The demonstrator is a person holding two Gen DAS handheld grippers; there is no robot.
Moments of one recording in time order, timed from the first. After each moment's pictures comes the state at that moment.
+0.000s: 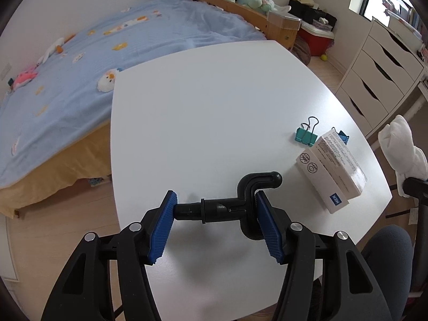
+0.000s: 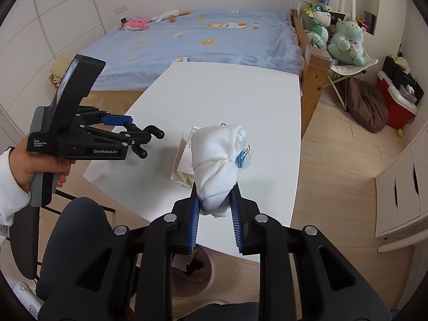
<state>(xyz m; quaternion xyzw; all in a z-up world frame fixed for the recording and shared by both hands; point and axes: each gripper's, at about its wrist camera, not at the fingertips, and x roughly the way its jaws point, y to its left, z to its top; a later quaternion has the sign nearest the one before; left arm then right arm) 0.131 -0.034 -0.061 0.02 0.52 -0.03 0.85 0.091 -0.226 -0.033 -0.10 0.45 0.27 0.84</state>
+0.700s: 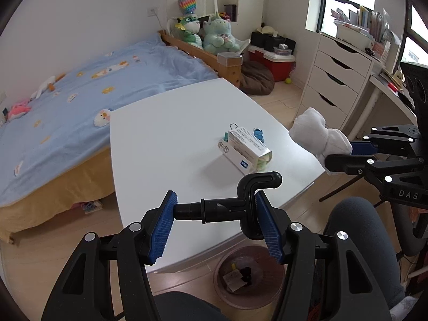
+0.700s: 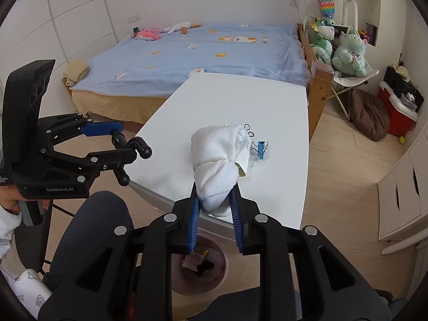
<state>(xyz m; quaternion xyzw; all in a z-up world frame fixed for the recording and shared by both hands) 0.026 -0.070 -0.005 0.03 0.43 -0.09 0.90 0.032 -0.228 -0.012 -0.09 0.42 0.30 0.85</state>
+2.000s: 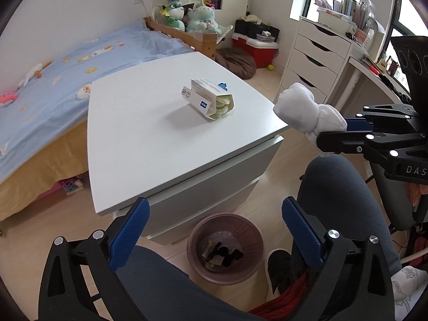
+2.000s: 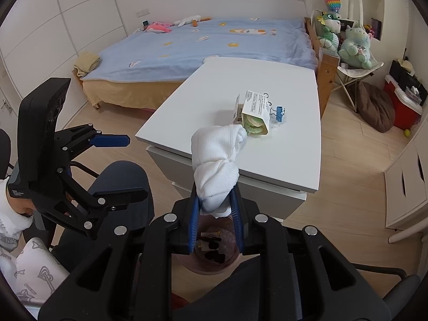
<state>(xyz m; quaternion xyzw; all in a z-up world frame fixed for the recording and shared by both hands) -0.037 -0.090 -0.043 0.02 0.45 -0.13 0.88 -0.033 -0.234 -0.026 -0.09 0.43 0.31 0.84</state>
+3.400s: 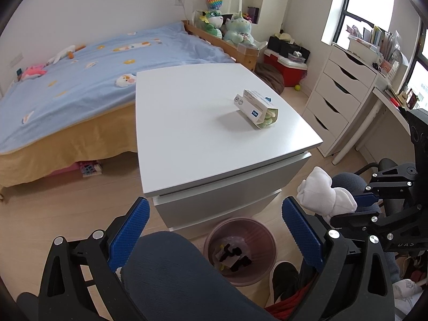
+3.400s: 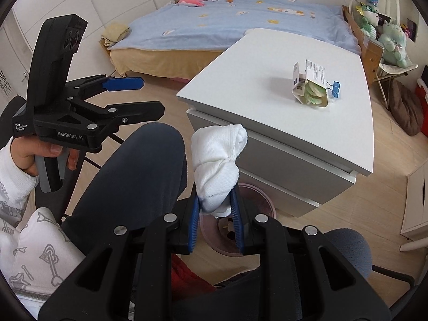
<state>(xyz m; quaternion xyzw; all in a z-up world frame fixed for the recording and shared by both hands) -0.057 -0.035 -0.036 -0.04 0.43 -0.06 0.90 -0.067 -0.194 -0.060 -0.12 0.48 0.38 0.78</state>
